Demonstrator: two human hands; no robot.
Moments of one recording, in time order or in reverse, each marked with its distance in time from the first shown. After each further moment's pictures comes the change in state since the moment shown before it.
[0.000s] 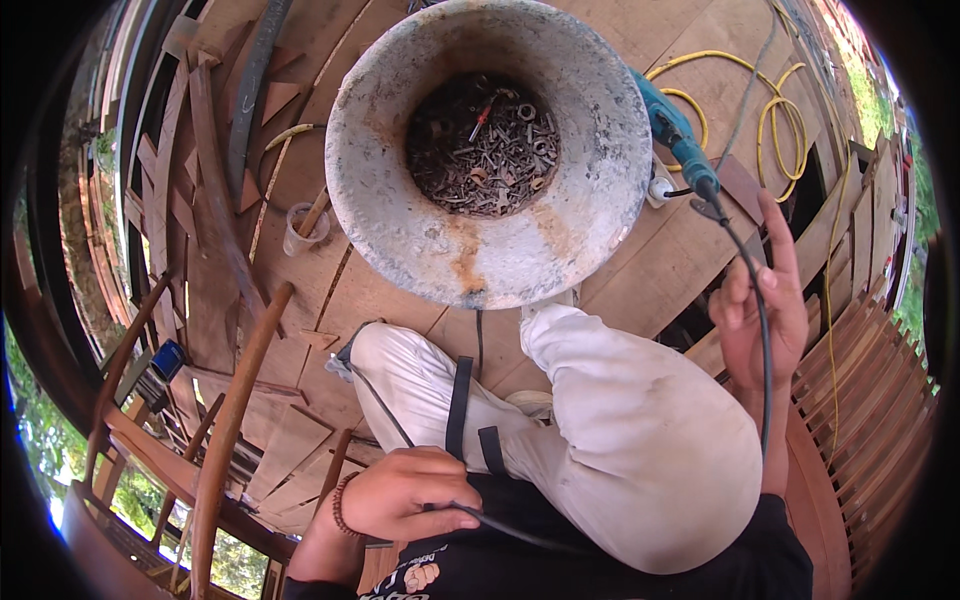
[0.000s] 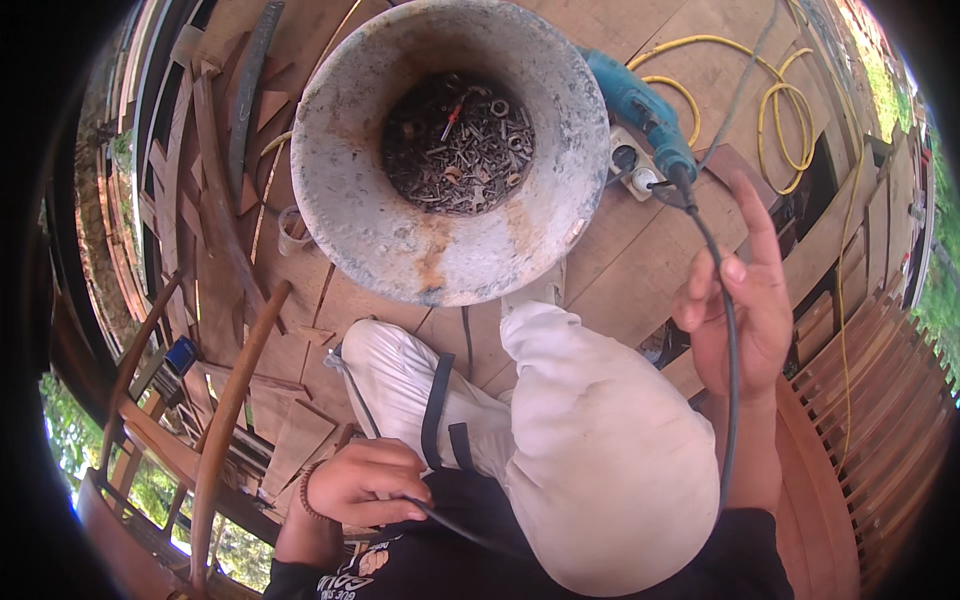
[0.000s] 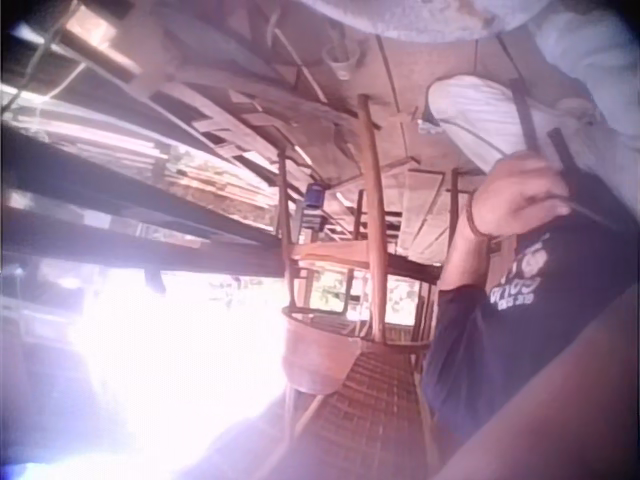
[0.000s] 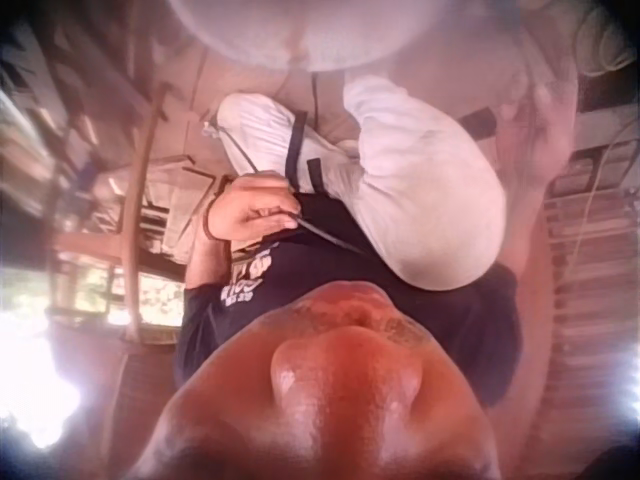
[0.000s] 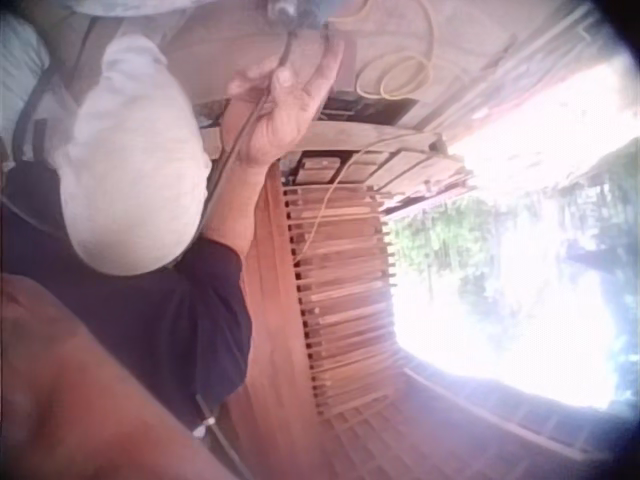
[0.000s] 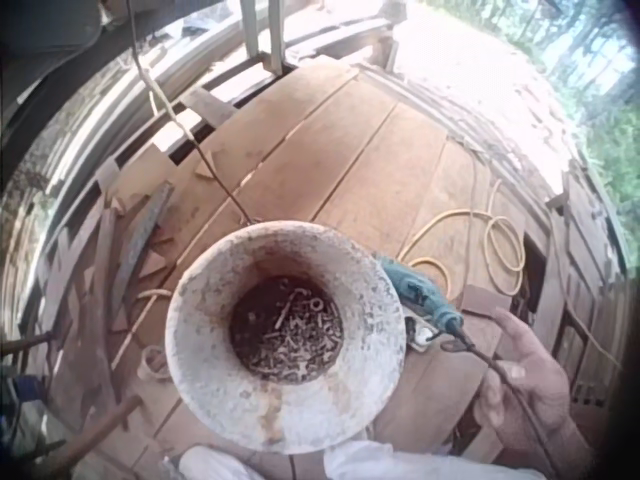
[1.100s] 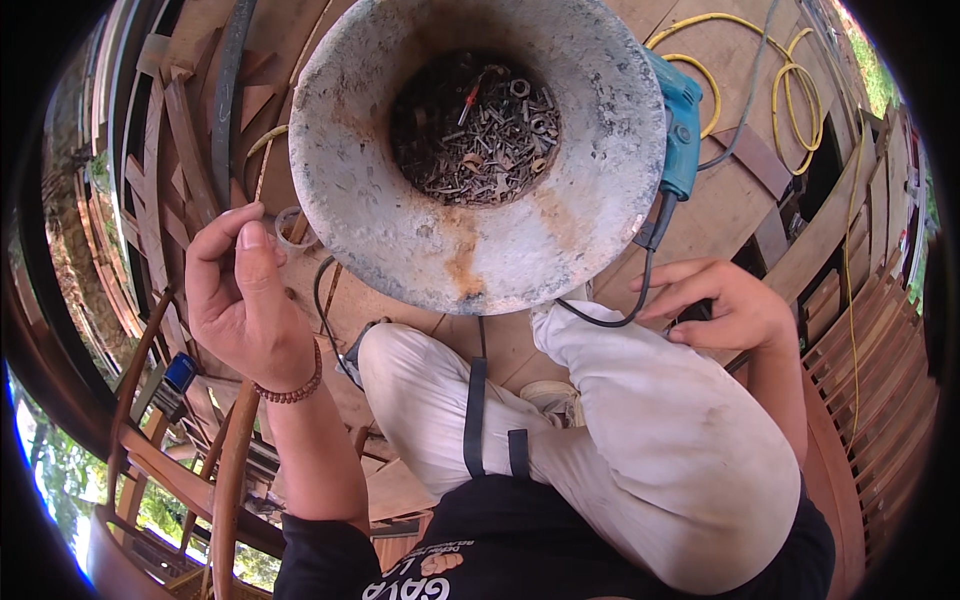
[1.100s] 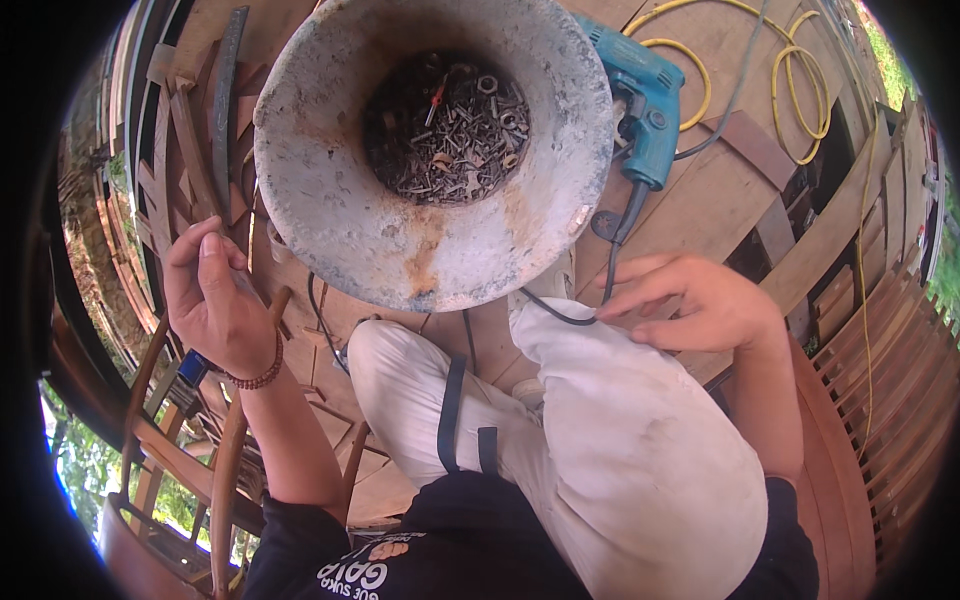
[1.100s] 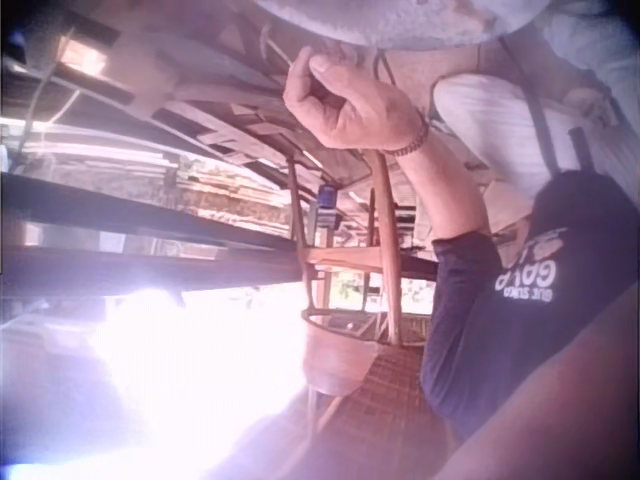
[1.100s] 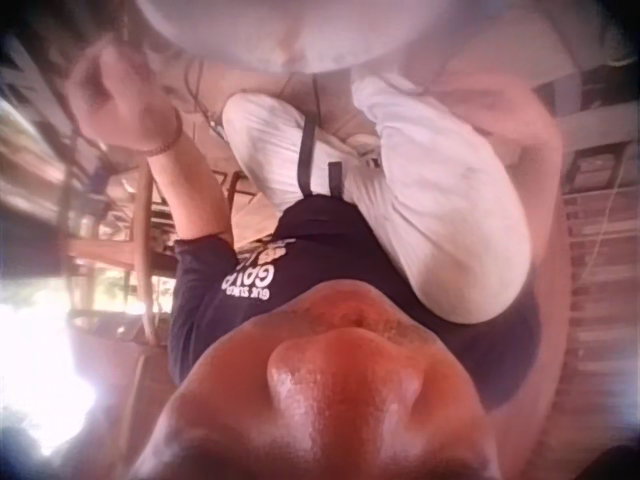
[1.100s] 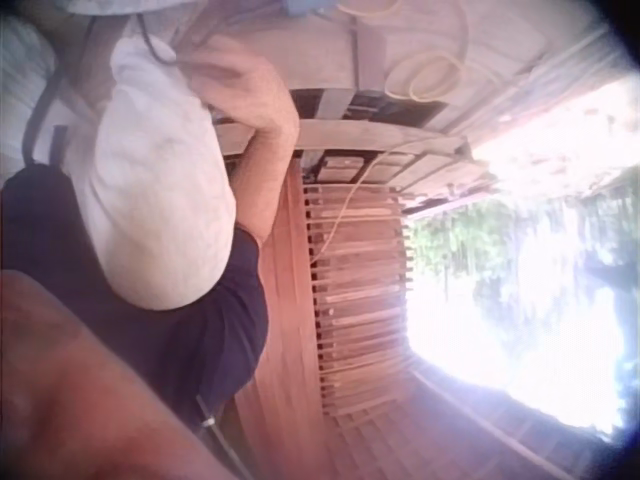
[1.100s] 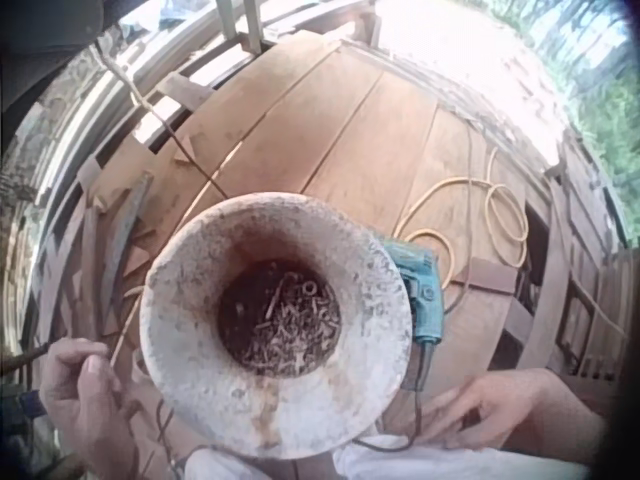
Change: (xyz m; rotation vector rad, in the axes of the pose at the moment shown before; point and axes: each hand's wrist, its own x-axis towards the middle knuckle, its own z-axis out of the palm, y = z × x) left_hand 0.082 -0.014 -0.115 0.439 1.415 0.343; right_hand 0.051 0.045 -0.055 -0.759 -0.870 0.109
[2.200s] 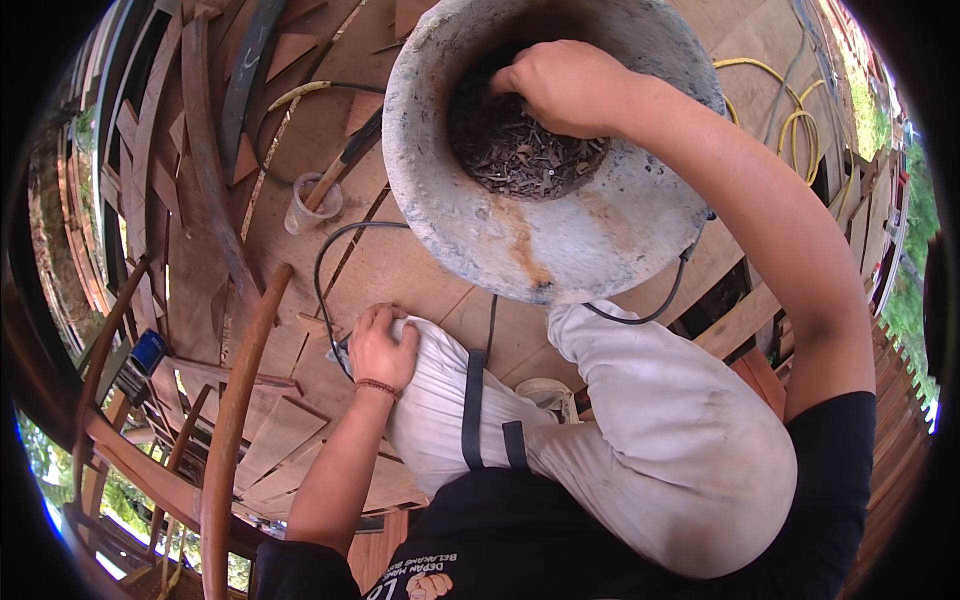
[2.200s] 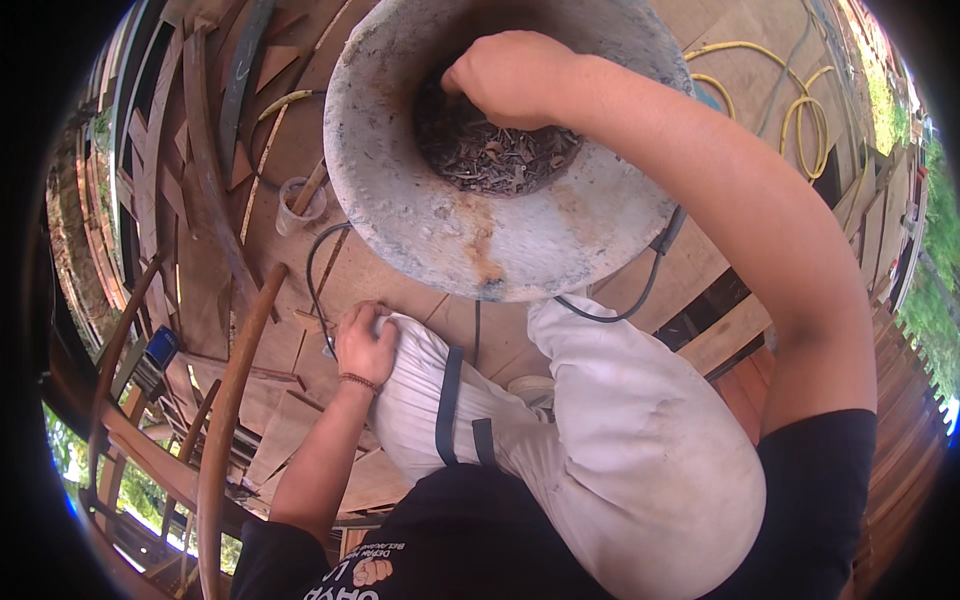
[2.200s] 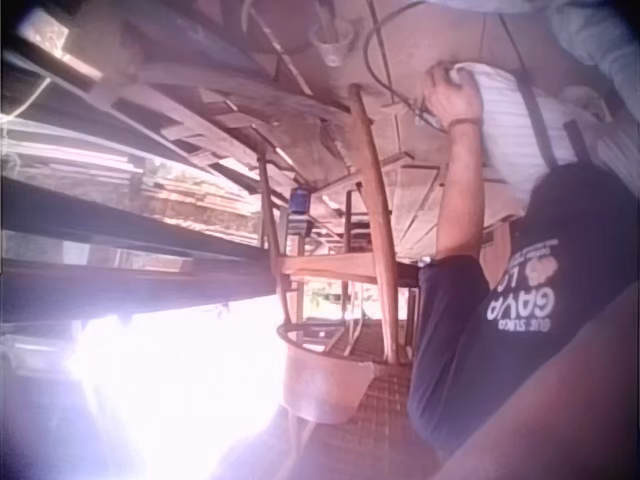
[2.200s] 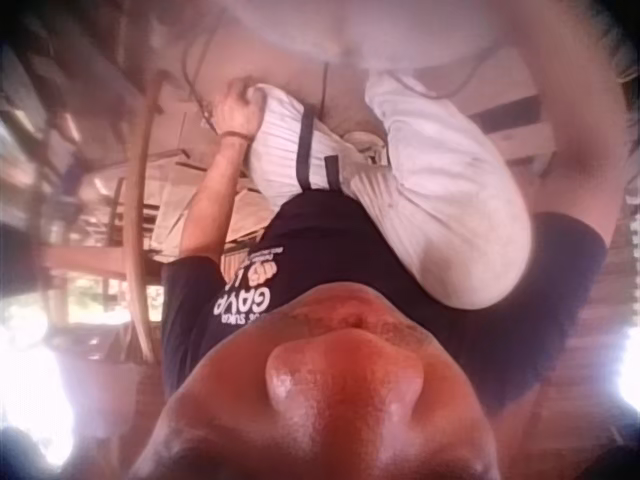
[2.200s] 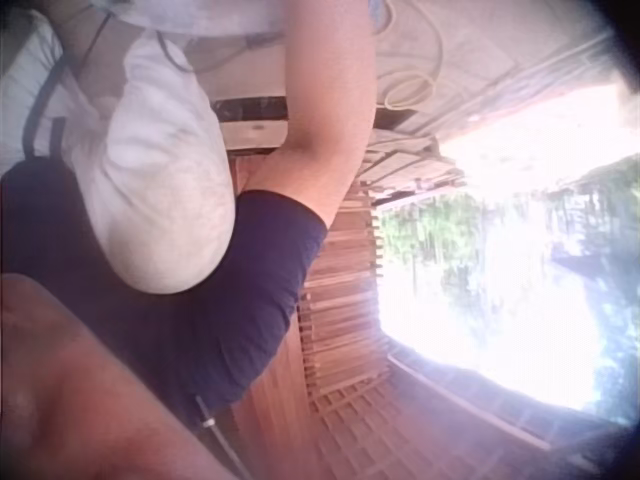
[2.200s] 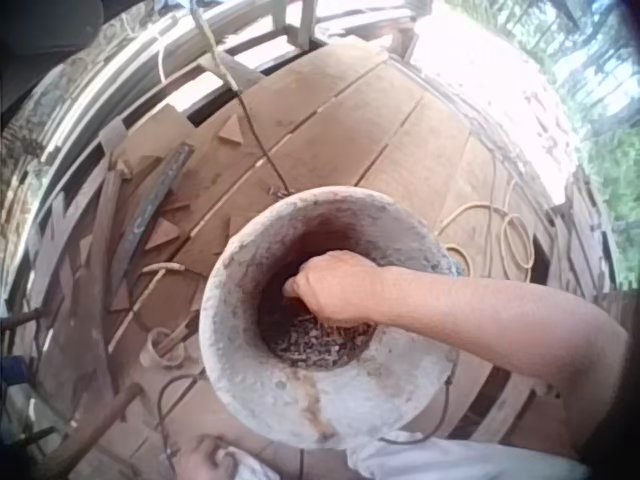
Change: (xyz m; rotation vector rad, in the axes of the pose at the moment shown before) left_hand -0.171 -0.132 -0.077 0.759 -0.602 -0.563; right_hand 0.266 -0.063 0.002 -1.295 0.066 -0.176
